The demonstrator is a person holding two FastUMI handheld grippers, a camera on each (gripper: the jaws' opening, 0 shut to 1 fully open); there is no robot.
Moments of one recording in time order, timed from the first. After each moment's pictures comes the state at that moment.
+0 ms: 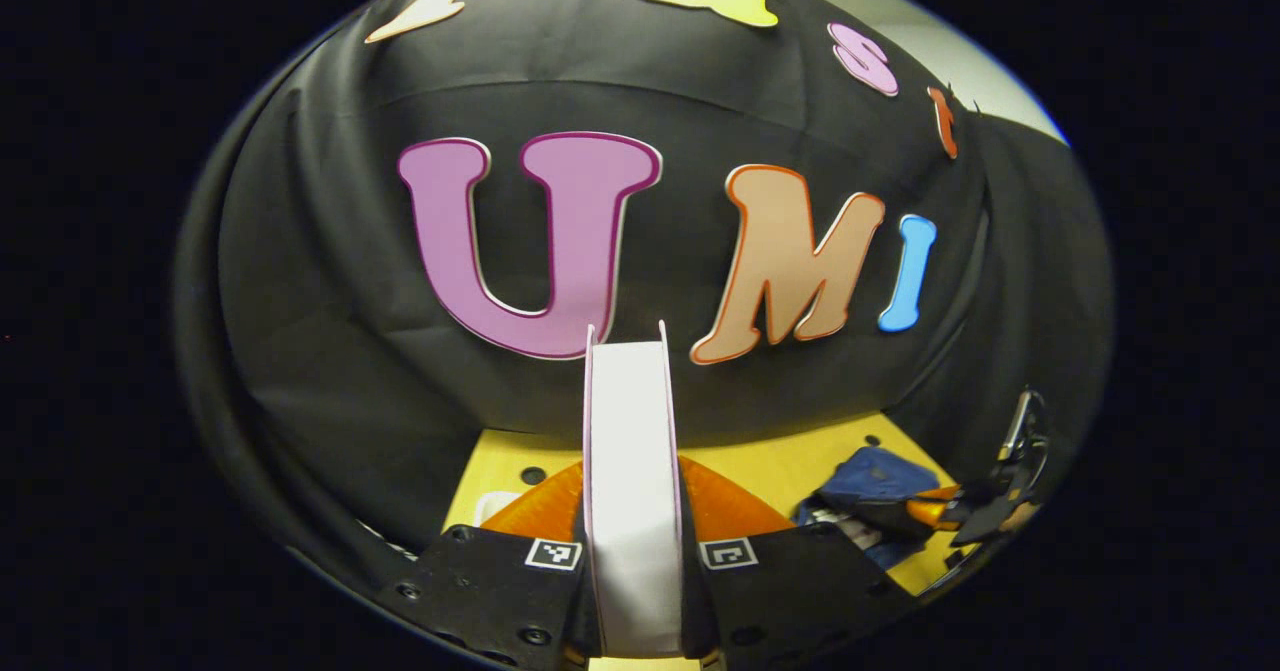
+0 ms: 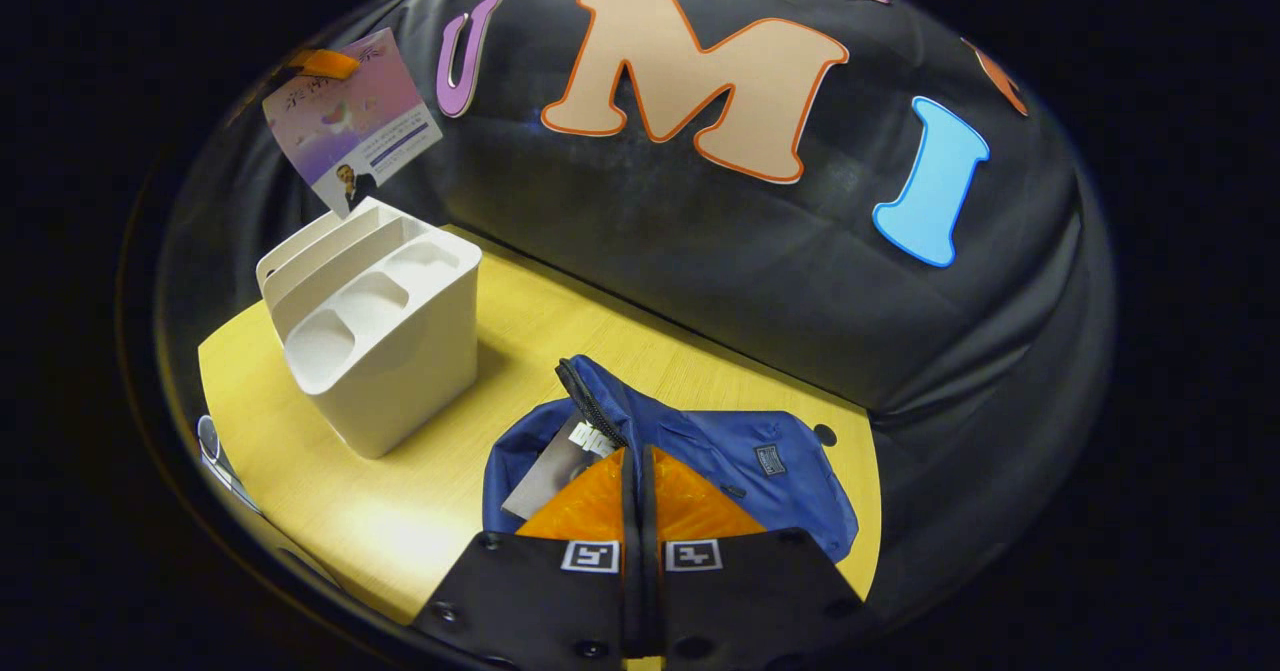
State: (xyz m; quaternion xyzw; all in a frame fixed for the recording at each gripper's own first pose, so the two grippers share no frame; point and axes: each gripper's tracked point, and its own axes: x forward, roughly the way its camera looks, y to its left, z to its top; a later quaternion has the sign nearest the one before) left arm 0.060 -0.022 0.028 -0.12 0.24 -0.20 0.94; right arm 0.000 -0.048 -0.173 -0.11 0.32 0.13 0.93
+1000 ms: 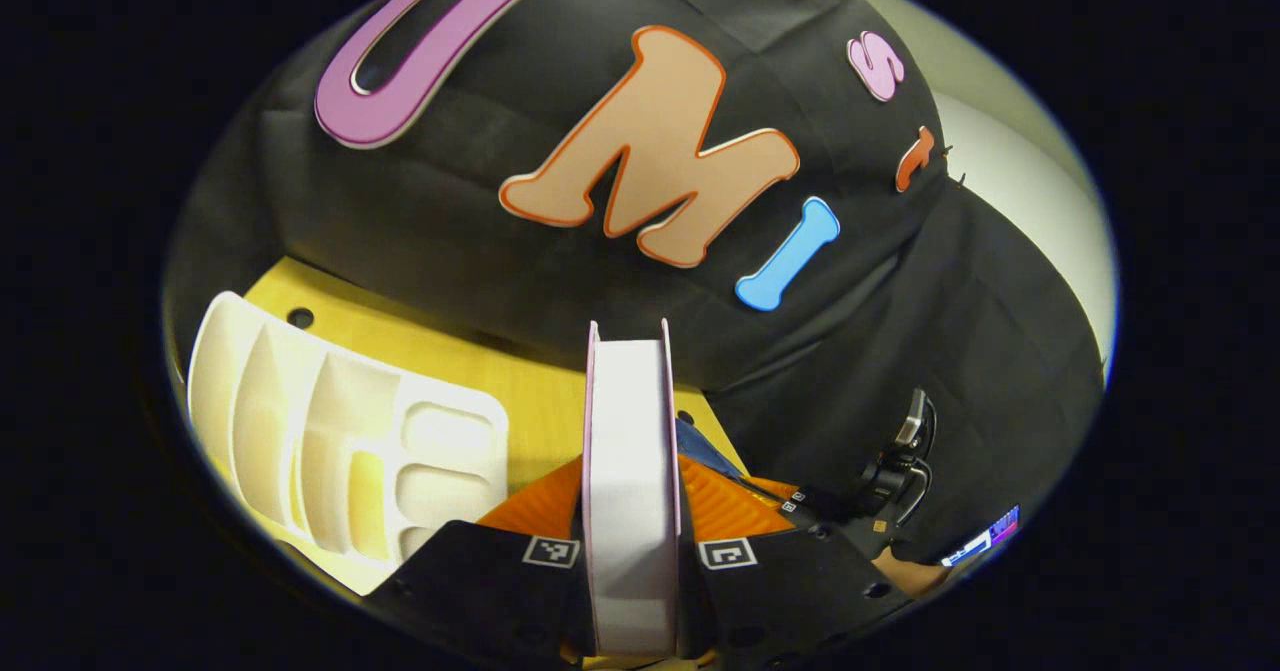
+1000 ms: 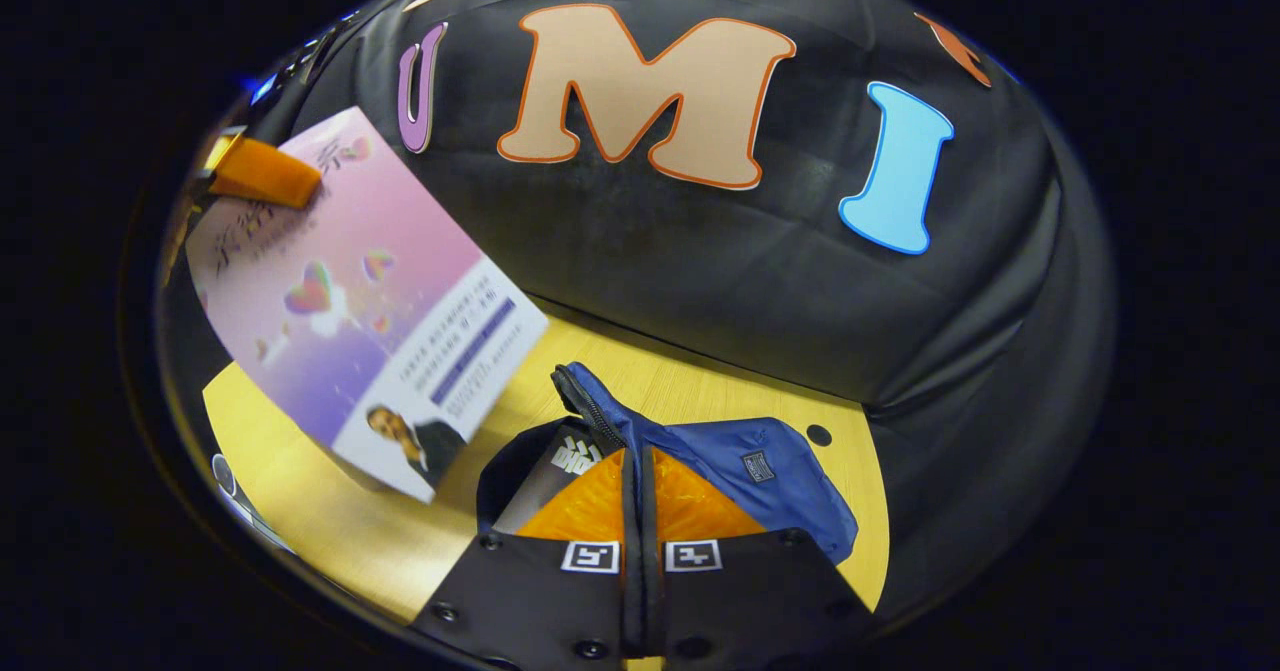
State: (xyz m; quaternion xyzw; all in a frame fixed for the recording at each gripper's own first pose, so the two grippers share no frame) left arm -0.018 -0.220 -0.042 -0.32 0.35 -0.33 0.82; right arm 0.017 -0.065 -0.157 -0.07 0.31 0.11 0.94
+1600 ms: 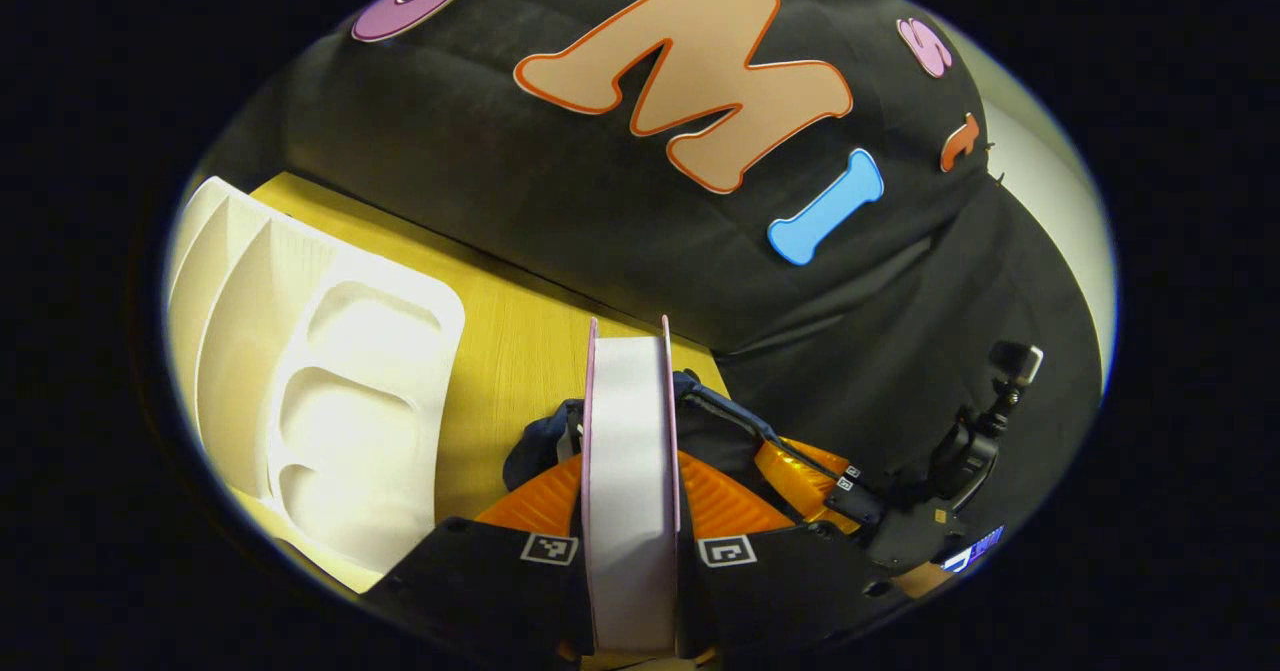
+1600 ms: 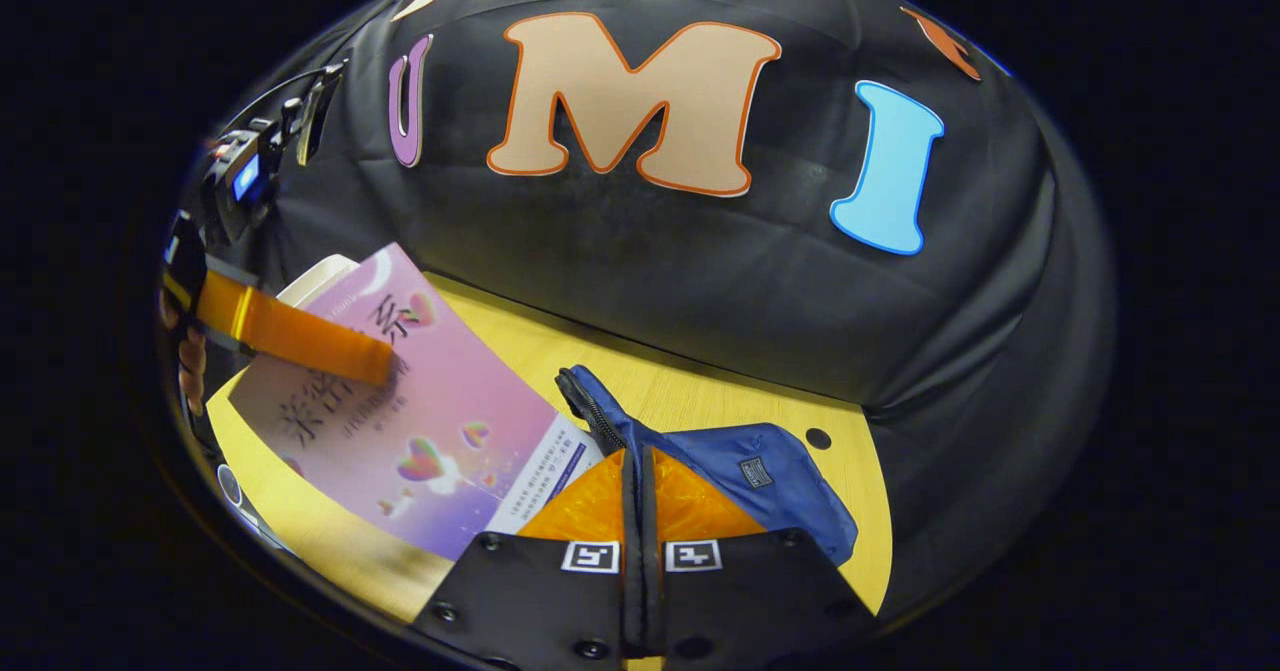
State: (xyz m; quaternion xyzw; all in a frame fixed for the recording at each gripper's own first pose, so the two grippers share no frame) left arm -0.035 -0.282 -0.119 -0.34 0.40 -0.31 0.79; right arm 0.022 -0.068 -0.151 -0.05 0.30 0.11 0.95
